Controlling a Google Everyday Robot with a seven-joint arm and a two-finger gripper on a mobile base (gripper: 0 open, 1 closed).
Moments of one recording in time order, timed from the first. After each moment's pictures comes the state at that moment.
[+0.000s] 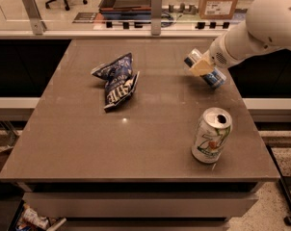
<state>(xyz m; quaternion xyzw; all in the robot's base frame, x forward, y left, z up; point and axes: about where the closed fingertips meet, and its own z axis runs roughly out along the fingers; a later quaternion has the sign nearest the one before) 0.677 -0.182 0.869 -0.40 0.84 0.02 0.36</state>
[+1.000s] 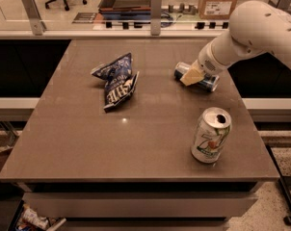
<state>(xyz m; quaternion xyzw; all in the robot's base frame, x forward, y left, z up) 0.681 -0.153 0.826 -0.45 0.84 0.05 0.31</state>
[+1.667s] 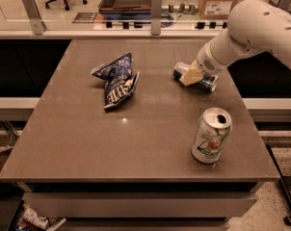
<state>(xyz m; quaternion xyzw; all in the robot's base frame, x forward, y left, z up) 0.681 -0.151 0.830 -0.45 0.84 0.05 0.31</state>
